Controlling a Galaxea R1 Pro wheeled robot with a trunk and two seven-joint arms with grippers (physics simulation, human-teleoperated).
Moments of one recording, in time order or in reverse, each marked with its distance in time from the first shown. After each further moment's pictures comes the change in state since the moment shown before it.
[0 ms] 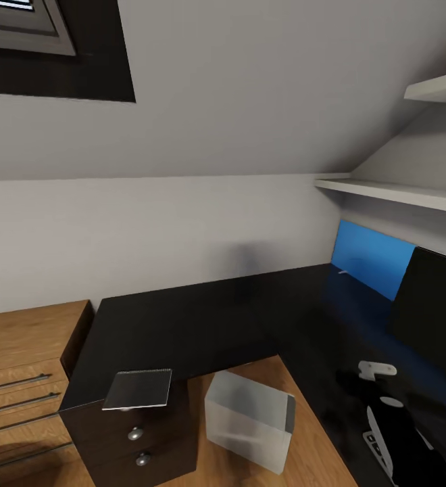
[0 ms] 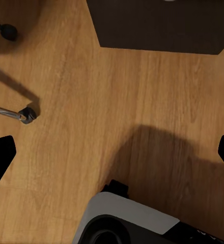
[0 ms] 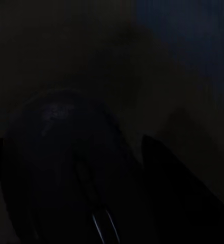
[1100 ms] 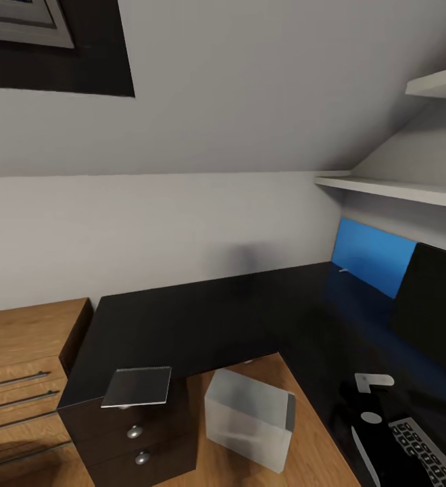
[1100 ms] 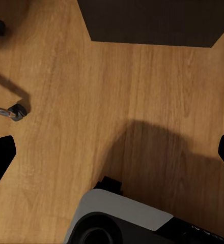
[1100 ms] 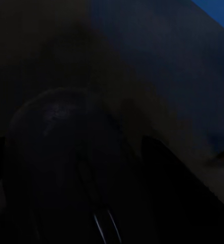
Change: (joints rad) left arm 0.000 -0.014 -0.022 0.005 0.001 0.000 0.000; right arm -0.009 0.000 0.125 0.196 0.083 -0.181 -0.321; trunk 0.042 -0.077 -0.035
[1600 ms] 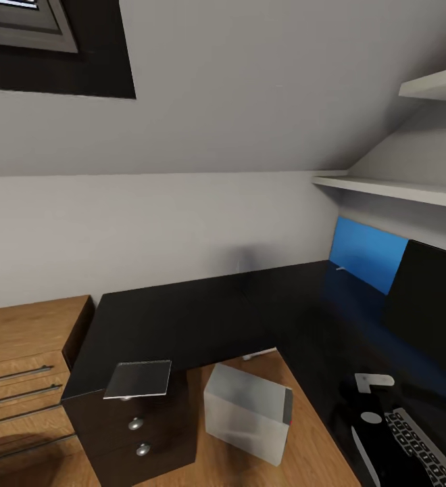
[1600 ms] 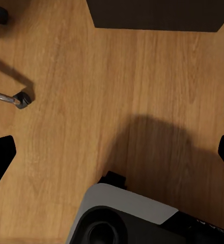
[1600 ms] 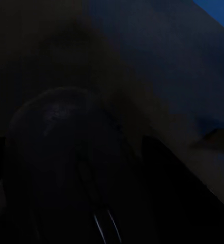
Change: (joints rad) left arm 0.000 0.000 -0.002 0.022 -0.002 0.000 0.000; right arm 0.000 0.000 0.000 0.001 0.000 0.000 -0.001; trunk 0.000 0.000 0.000
